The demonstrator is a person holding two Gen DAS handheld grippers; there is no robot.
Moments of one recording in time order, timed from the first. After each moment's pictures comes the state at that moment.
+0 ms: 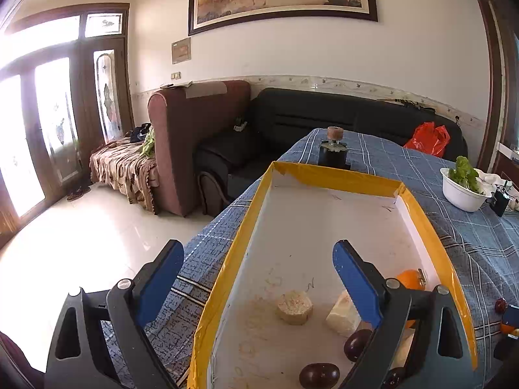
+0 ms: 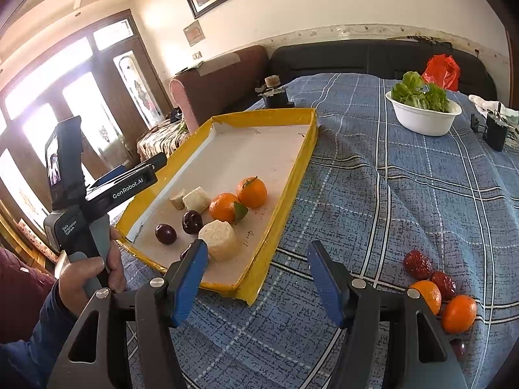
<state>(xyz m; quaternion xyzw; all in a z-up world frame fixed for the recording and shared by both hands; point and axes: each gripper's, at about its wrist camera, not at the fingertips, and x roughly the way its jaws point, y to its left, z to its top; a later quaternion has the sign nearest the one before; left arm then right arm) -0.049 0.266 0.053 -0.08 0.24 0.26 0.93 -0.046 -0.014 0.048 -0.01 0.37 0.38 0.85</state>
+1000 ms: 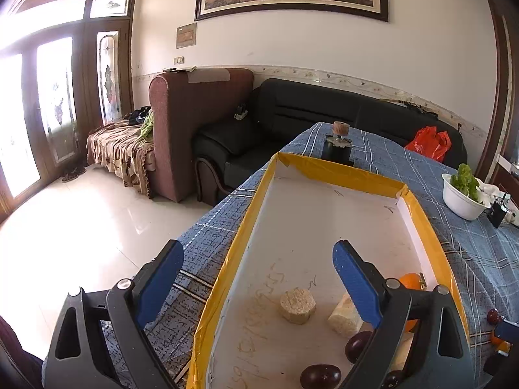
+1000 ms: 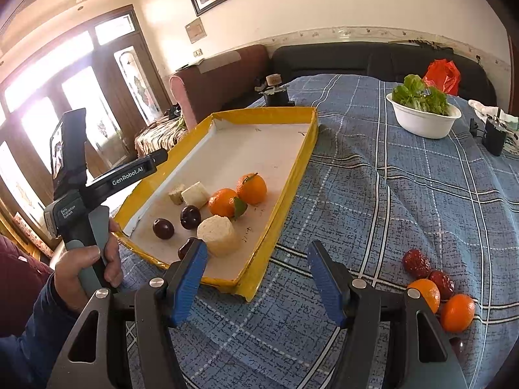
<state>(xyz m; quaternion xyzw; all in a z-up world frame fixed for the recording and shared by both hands) -0.047 0.279 0.048 -0.12 0.25 0.26 0.93 -0.051 -0.011 0.045 -0.03 0.36 0.38 0.85</state>
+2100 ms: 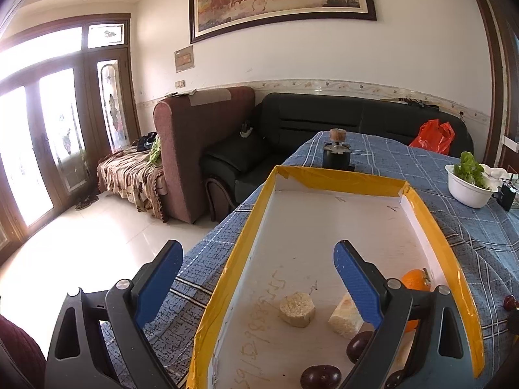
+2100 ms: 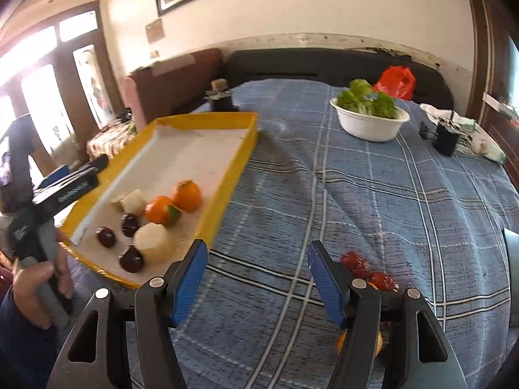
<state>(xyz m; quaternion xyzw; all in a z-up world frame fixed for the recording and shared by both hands) -0.045 0.254 0.054 -0.05 0.23 0.28 0.93 -0.036 -0.028 0.047 -0.06 0.36 0.26 0.89</state>
